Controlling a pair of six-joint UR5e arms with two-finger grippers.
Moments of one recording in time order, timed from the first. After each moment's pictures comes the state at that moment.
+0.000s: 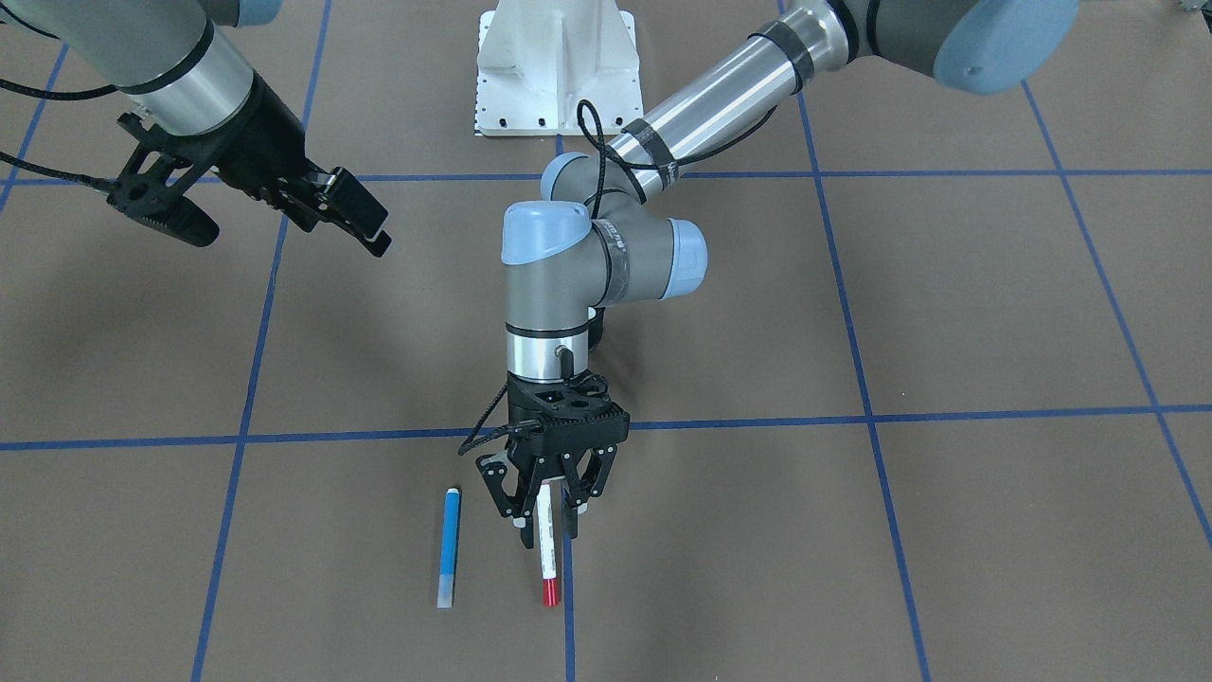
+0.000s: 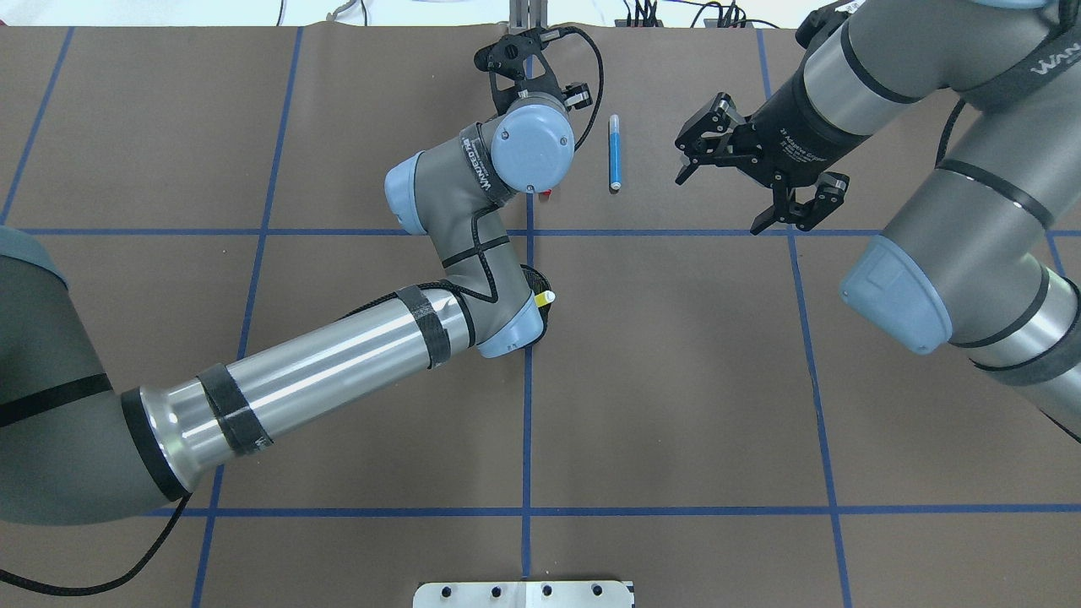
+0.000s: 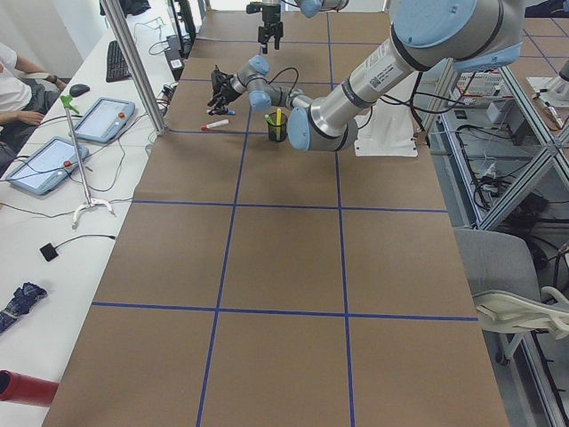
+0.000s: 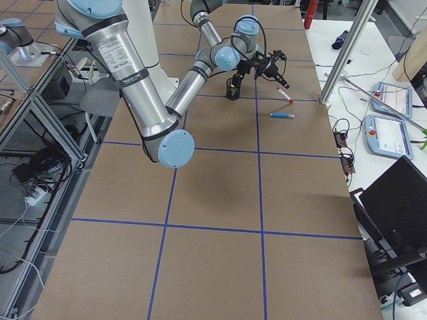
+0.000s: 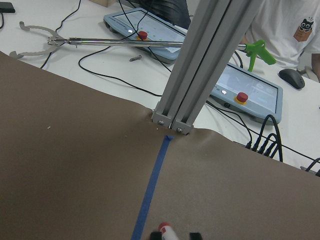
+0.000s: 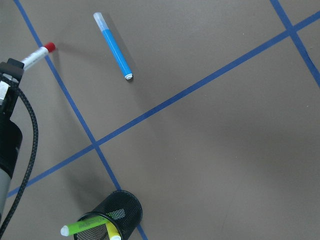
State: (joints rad) left arm -0.60 -2.72 -0.83 -2.24 -1.22 -1.46; right arm 0.90 -1.05 1.98 -1.66 2.27 1.53
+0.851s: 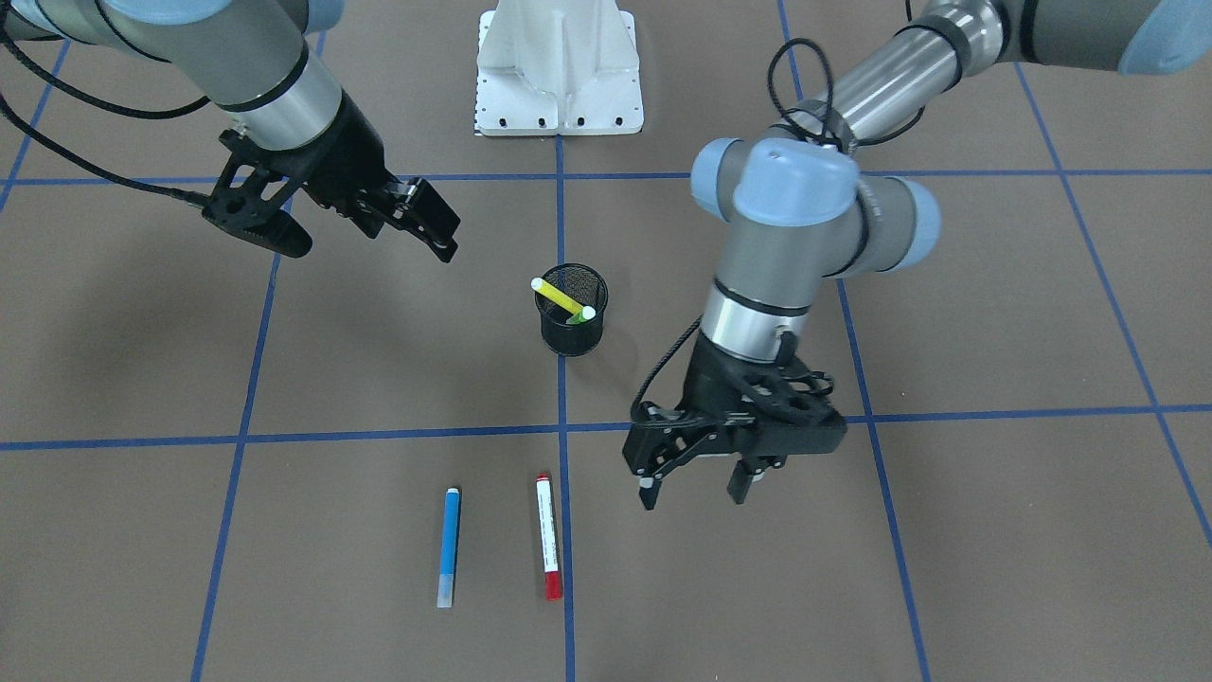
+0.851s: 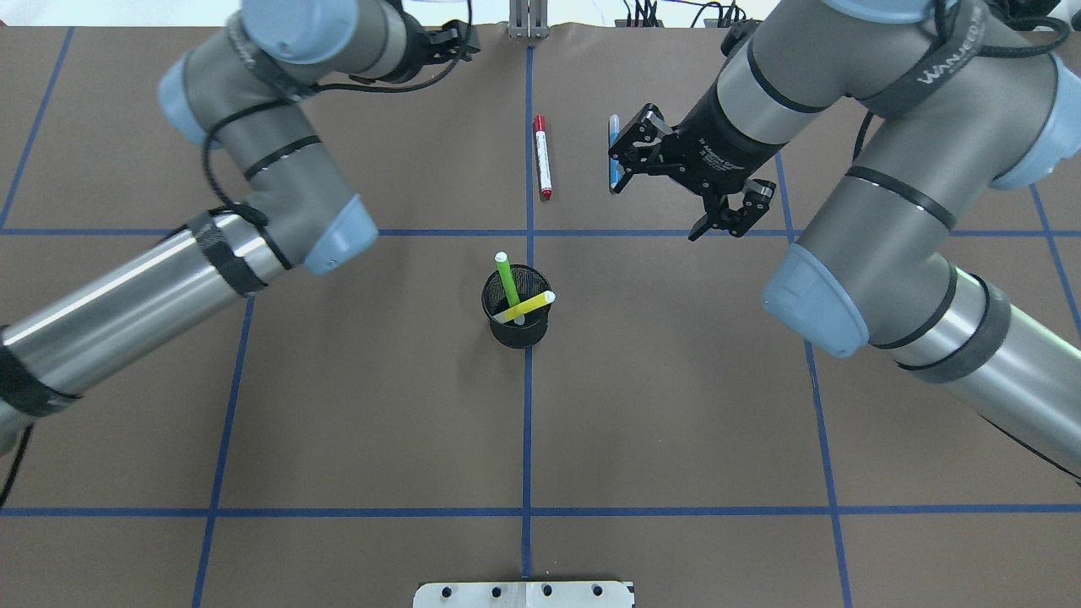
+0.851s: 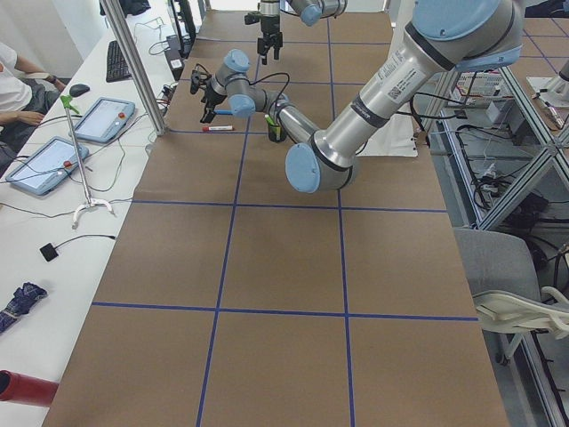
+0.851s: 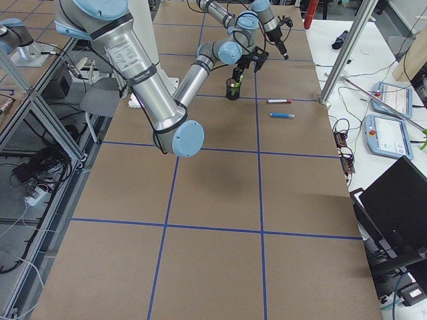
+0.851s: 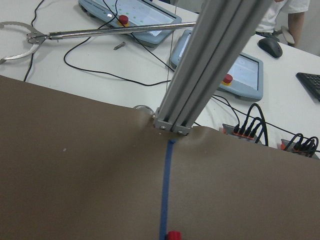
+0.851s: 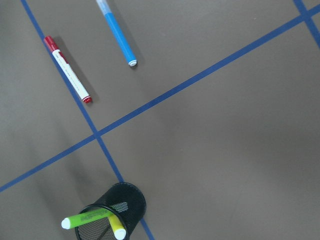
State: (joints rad) left arm -0.86 -2.34 -1.38 -2.14 -1.75 -1.23; right arm 0.81 -0.91 1.87 -1.65 2.21 1.58
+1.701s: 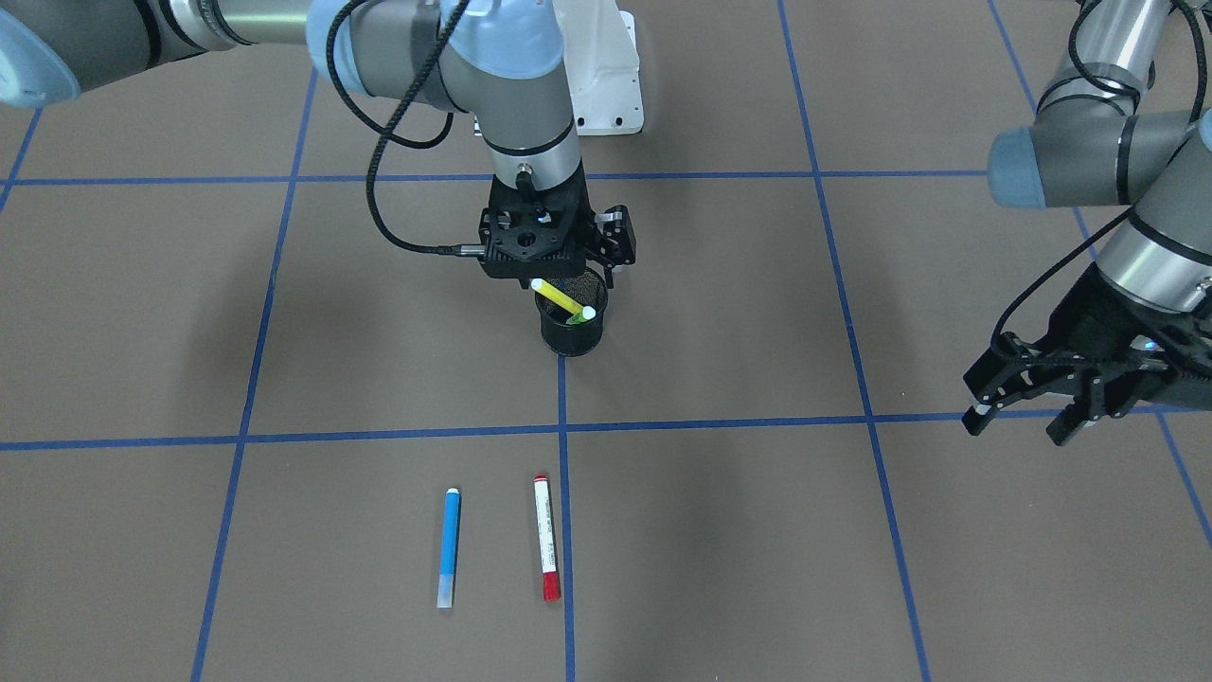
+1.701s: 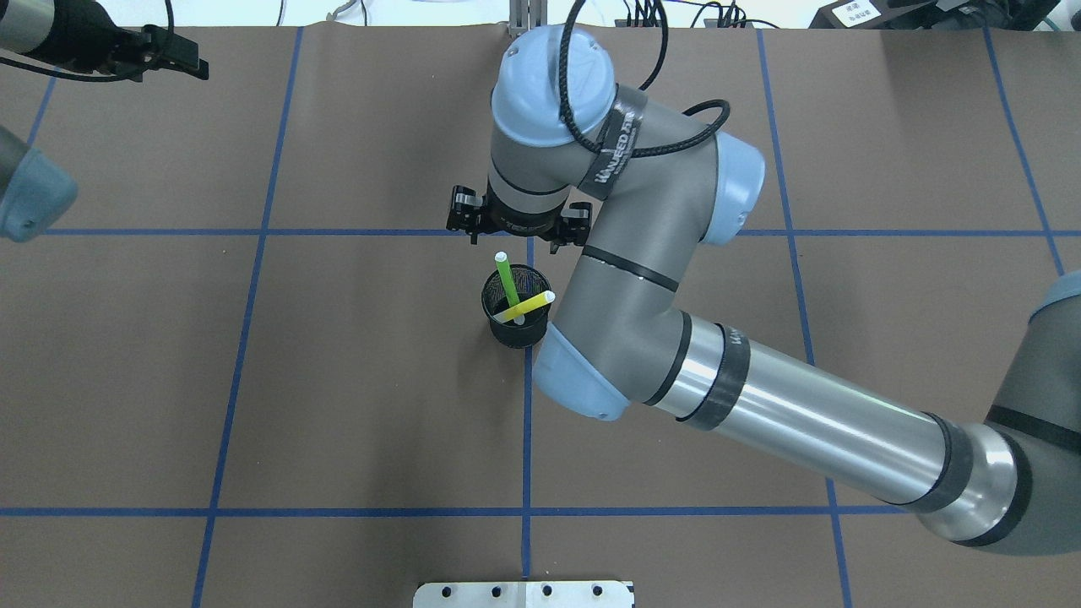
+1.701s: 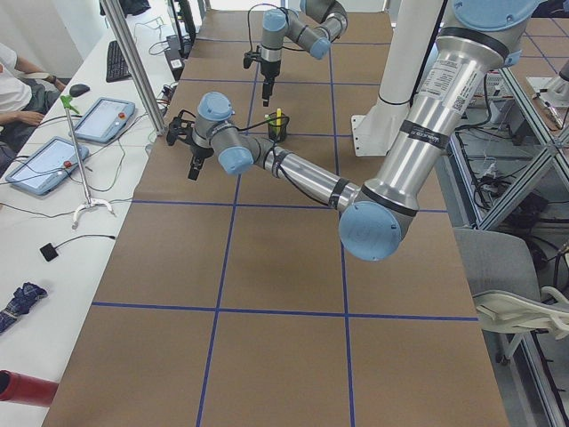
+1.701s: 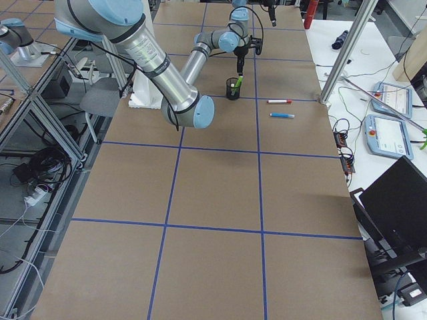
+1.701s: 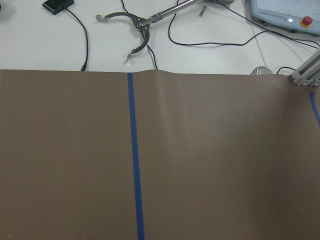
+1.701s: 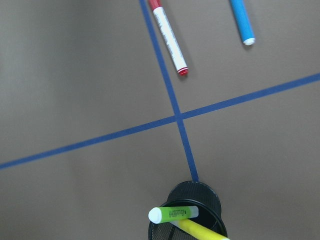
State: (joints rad) left arm -1.15 -1.98 -1.56 -2.13 -2.12 -0.84; right arm 0.58 -0.64 1.55 -1.63 1.88 1.24
